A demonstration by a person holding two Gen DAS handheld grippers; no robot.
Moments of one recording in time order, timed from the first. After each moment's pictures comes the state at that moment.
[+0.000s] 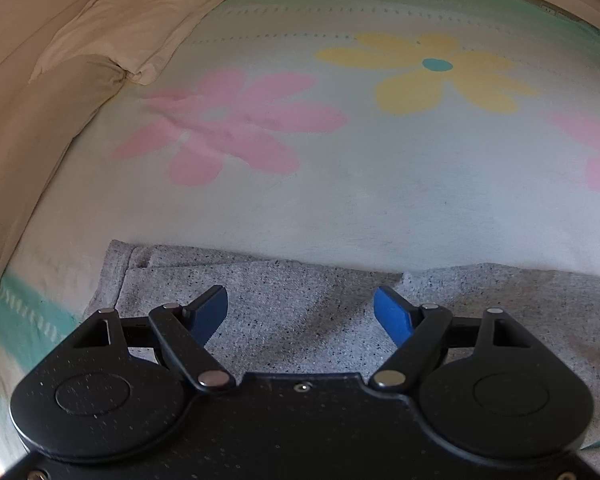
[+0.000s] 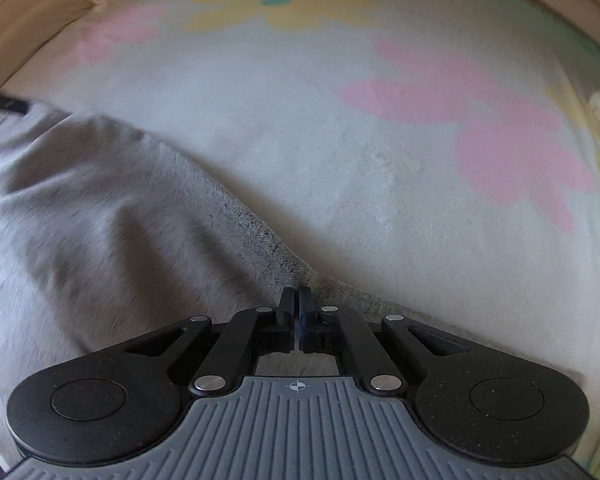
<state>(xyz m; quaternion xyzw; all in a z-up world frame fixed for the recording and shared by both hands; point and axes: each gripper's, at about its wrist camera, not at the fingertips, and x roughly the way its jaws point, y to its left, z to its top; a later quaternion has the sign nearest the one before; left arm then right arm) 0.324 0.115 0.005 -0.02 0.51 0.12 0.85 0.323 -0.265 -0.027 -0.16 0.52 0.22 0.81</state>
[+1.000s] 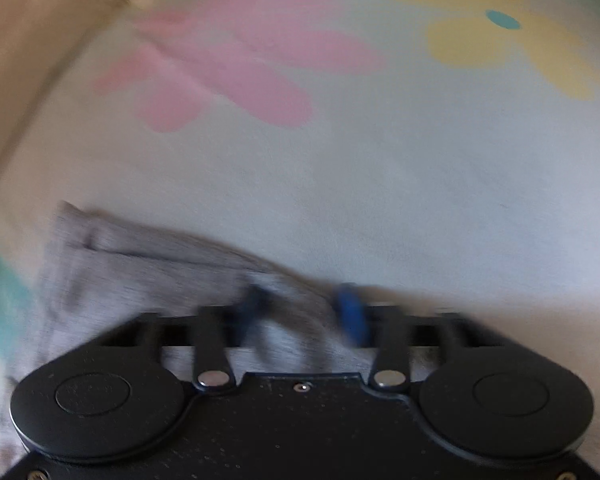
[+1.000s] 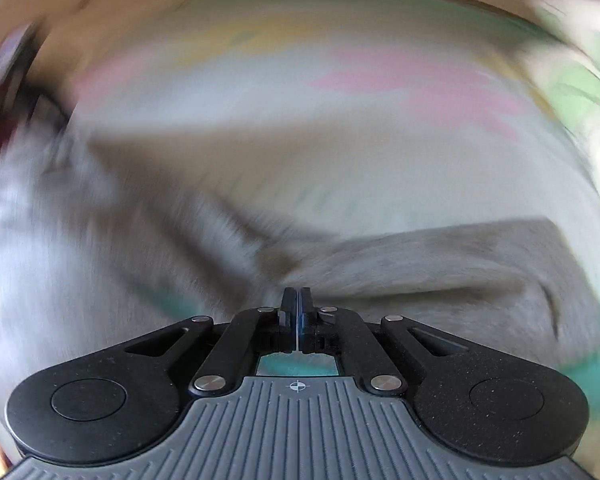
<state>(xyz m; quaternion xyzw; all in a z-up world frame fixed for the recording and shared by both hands) 0.386 0.134 -0.053 -0.07 0.58 0.17 0.79 0.248 -0.343 0.002 0.03 0.46 0.13 0.88</state>
